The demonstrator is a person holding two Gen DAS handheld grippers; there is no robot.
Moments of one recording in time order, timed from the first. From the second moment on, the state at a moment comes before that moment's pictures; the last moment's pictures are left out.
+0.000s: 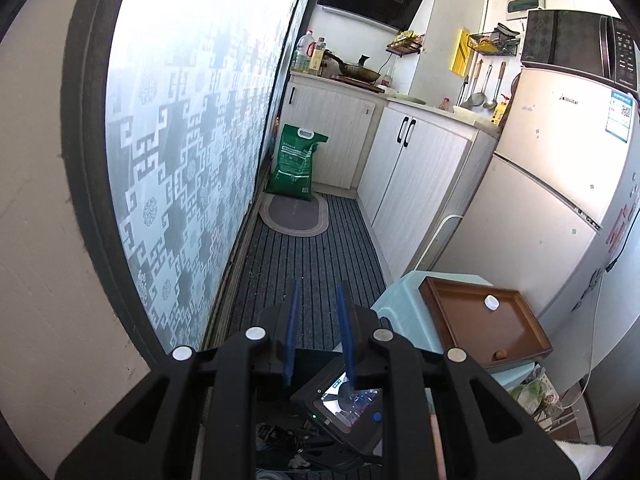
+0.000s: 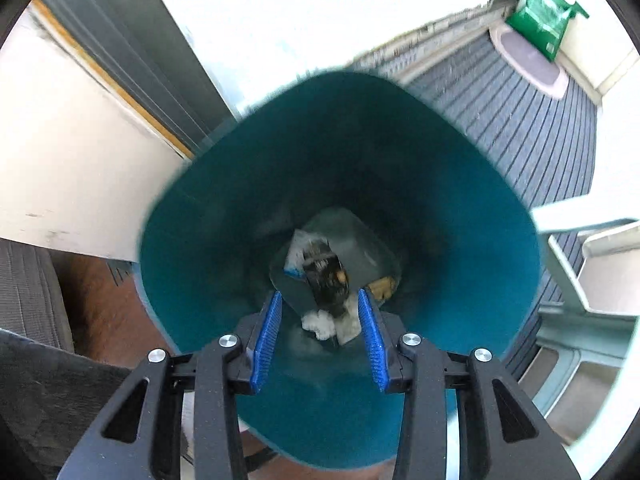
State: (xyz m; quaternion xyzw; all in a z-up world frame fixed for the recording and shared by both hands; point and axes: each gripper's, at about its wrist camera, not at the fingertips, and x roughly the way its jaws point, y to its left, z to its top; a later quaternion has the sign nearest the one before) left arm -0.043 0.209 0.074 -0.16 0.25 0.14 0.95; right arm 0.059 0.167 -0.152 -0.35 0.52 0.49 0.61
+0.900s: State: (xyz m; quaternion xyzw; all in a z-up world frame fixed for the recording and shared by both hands) left arm 0.023 0.130 0.100 -0.15 0.23 0.07 0.96; right arm 0.170 -0.013 0.029 -0.18 0.43 0.41 0.78
